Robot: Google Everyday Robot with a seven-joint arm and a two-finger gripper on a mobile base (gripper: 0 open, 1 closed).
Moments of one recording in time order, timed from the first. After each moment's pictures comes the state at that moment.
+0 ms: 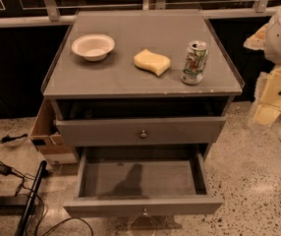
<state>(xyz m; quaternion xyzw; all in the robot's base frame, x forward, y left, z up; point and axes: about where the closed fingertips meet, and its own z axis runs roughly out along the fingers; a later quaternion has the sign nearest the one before) 0.438 -0.216 0.979 -0.60 0.78 -0.04 0.16</state>
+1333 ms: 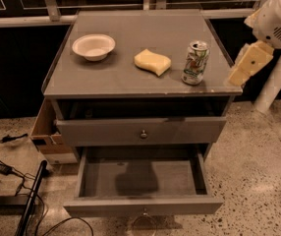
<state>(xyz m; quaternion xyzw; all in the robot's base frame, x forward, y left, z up) 0.550 -0.238 0.975 -0.52 0.81 -0.04 0.28</state>
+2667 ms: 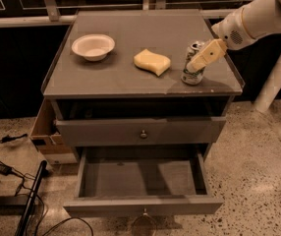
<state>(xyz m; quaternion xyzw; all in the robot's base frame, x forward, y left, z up) 0.674 -0.197 0.922 -0.45 0.80 0.10 0.38</state>
